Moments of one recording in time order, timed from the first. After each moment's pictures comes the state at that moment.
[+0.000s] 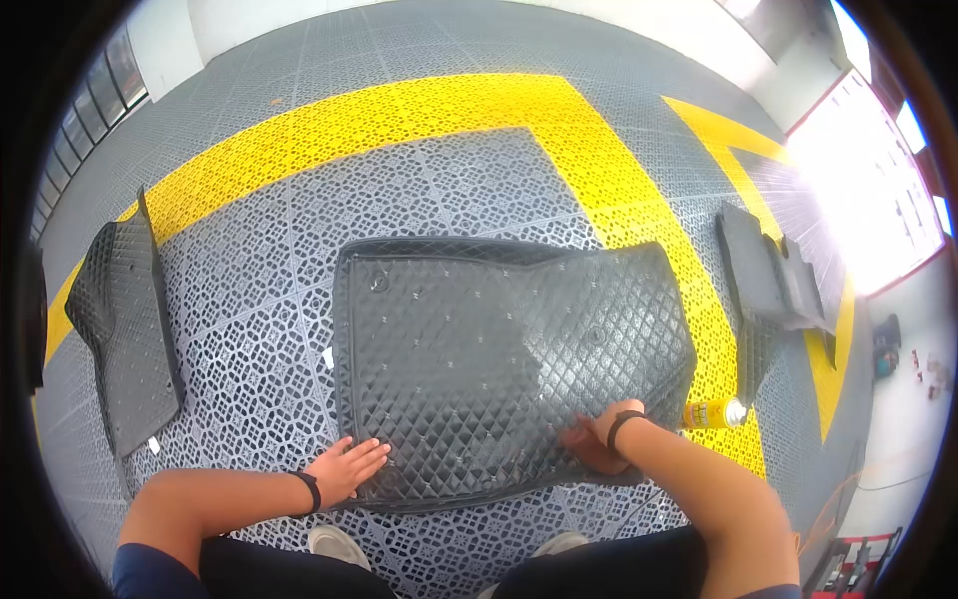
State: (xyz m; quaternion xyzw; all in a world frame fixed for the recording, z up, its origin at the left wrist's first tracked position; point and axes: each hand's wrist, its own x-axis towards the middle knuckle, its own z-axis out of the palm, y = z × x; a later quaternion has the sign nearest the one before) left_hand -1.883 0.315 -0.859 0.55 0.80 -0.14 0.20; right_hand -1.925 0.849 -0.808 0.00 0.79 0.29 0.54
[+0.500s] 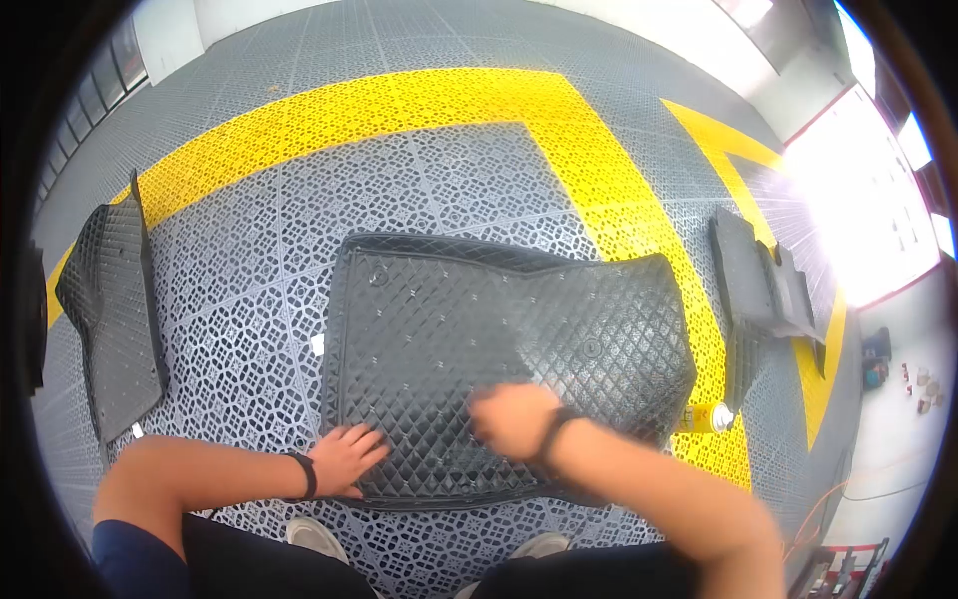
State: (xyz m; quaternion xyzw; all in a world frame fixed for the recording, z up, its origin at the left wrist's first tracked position) left_hand -1.896 0.361 -0.846 0.50 0.84 -0.01 0.23; right_hand -1.950 0.717 -0.721 -0.27 0.91 -0.07 0.32
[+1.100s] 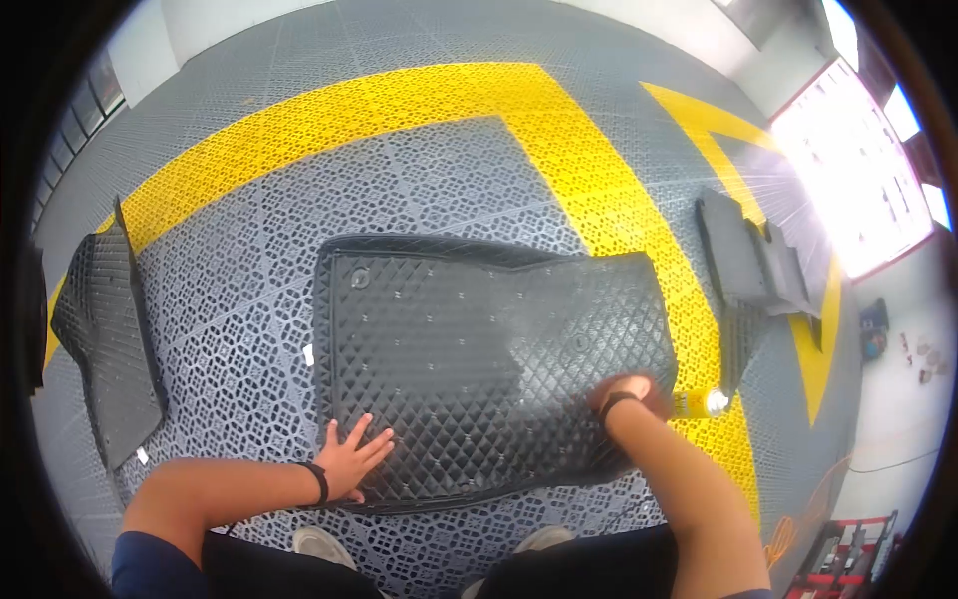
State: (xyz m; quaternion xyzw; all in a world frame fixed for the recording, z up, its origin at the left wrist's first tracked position) left_hand -1.902 0.379 -0.856 0.51 0.81 -0.14 0.26; right_hand -1.937 0.945 -0.894 0.17 0.83 0.30 0.44
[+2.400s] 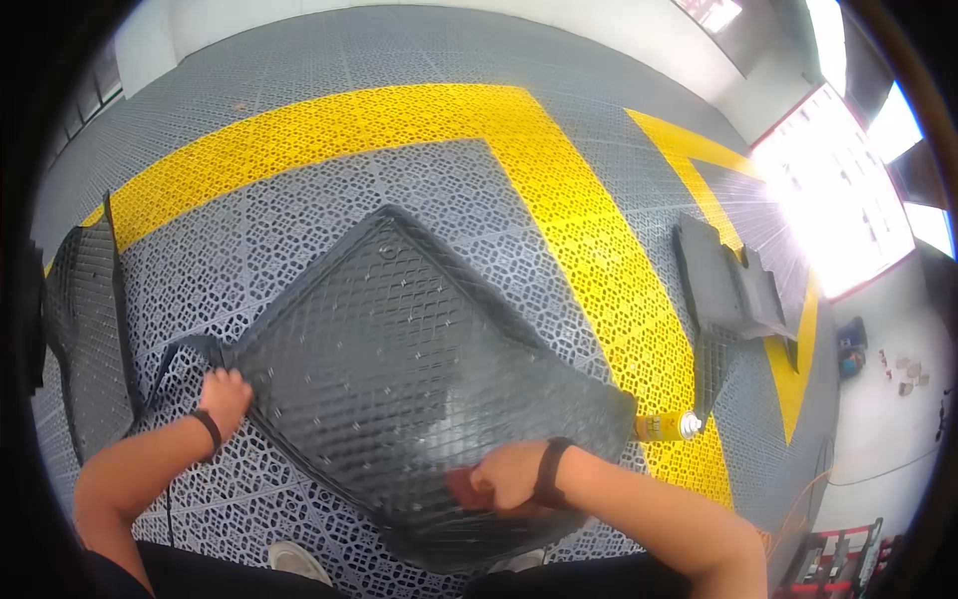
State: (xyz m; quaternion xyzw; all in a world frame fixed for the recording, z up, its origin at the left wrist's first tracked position) left_hand -2.012 0.256 -0.839 0.22 0.89 -0.33 0.21; right_hand -1.940 0.734 -0.667 -0.14 0.76 -0.13 0.62
